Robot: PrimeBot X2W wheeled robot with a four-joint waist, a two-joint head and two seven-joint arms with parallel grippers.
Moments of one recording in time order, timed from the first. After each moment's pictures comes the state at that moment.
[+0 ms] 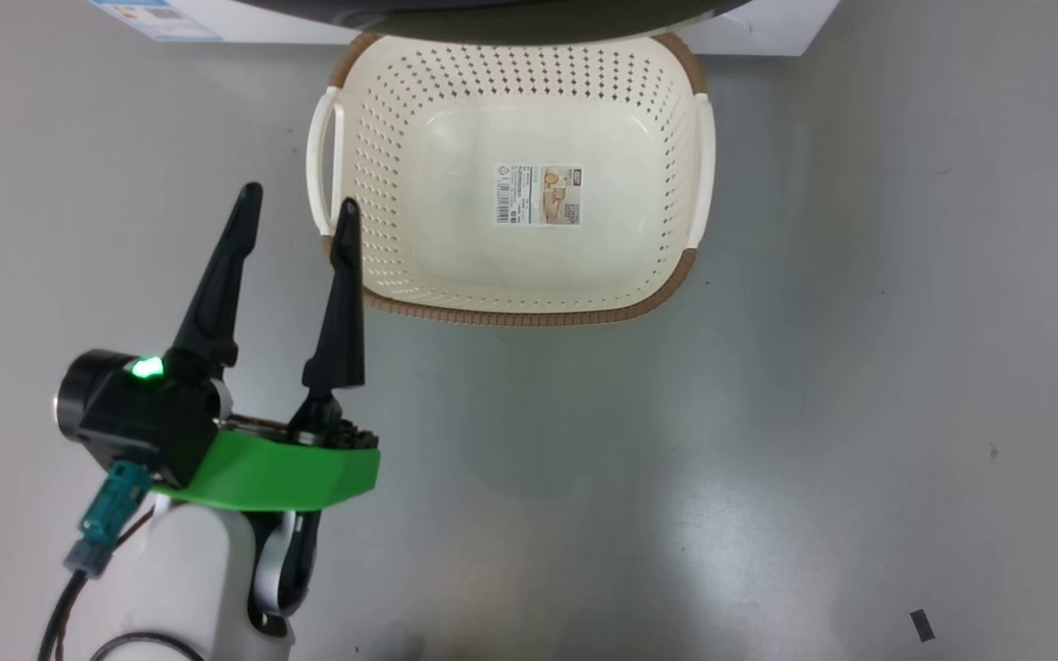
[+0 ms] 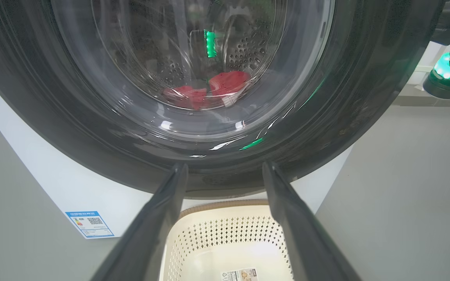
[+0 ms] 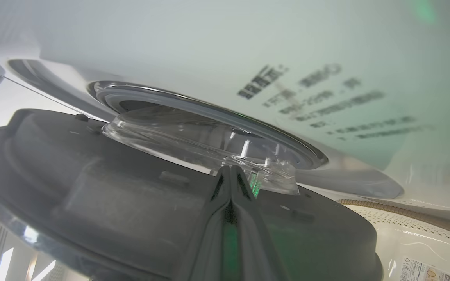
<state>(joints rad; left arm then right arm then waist) -0.44 0.03 -0.14 0.07 -0.20 -0.04 -0.25 -1.28 -0.32 0.30 0.53 1.65 0.13 0.62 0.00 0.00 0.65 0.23</state>
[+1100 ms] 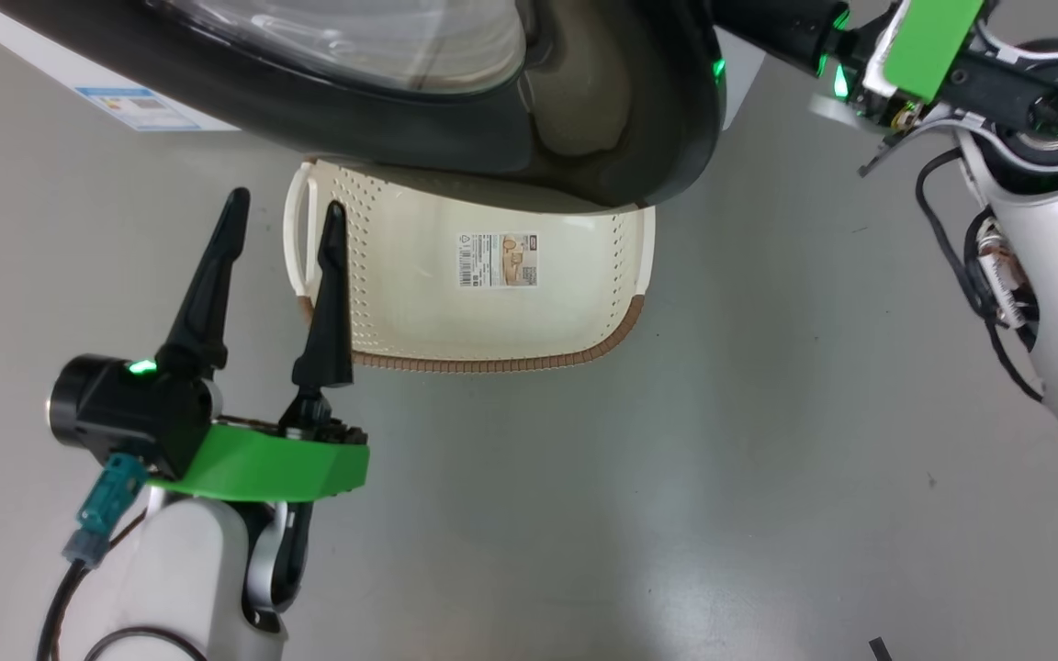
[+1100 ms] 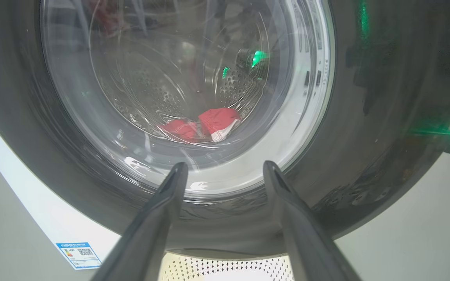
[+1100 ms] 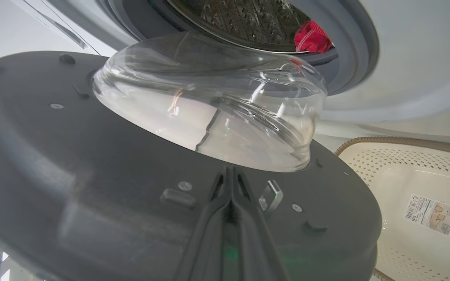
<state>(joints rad) -0.45 0.03 -0.11 0.11 -0.19 -0.04 -0.25 -1.11 -0.23 0.36 0.48 1.62 0.13 0.75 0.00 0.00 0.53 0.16</state>
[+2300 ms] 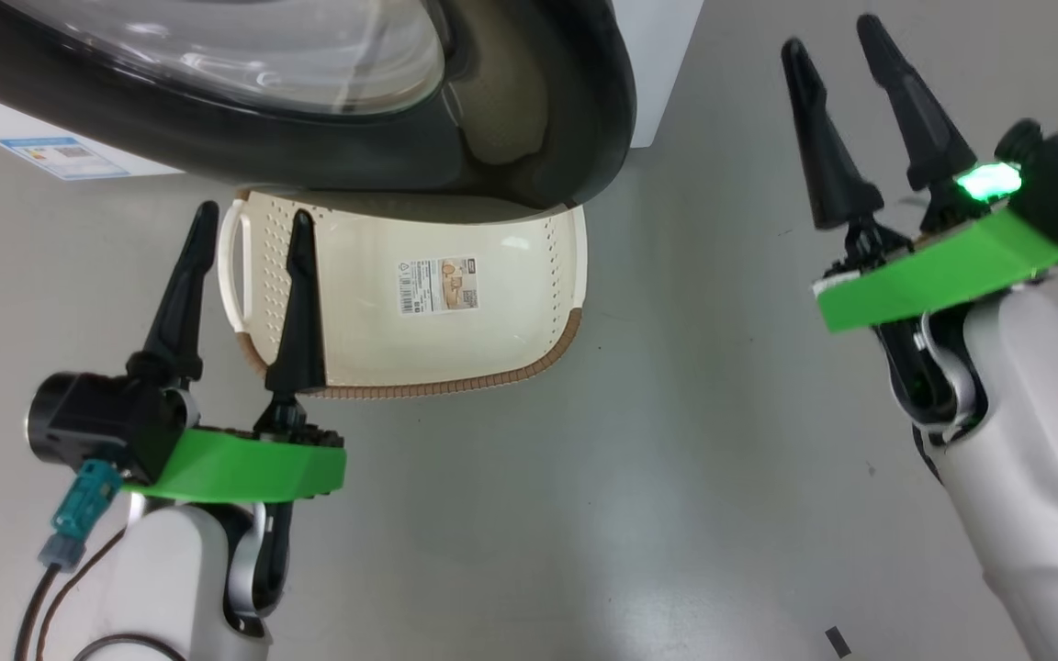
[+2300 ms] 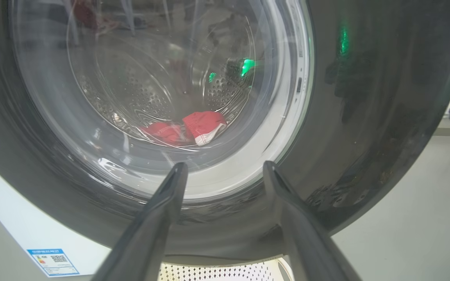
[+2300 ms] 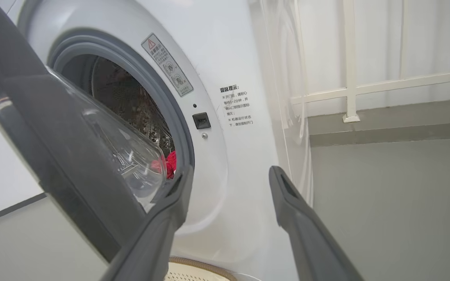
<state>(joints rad) -0.43 0.03 -0.07 0.12 -0.20 -0.04 -0.25 -0.69 -0.20 0.26 0.31 0.61 0.13 -0.26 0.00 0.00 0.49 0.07</state>
